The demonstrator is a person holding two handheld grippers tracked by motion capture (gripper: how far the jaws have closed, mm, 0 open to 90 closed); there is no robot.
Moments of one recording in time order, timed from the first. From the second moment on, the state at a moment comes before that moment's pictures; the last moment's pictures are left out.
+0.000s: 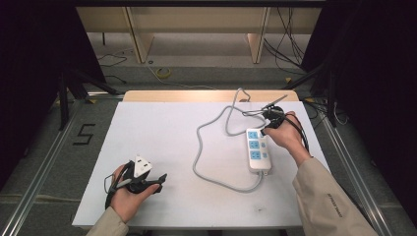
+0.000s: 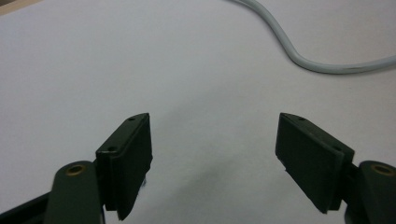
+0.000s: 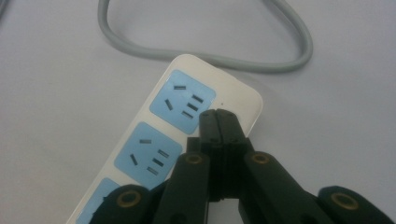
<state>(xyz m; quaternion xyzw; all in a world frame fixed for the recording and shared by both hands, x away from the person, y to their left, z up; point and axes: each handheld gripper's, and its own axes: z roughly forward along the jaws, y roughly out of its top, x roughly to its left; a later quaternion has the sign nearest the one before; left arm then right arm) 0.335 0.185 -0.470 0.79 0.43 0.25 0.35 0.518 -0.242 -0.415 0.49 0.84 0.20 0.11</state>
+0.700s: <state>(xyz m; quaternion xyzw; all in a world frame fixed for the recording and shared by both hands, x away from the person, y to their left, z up) 0.335 0.185 -0.470 0.79 0.43 0.25 0.35 0.527 -0.239 -0.421 0.50 0.84 0.19 0.10</state>
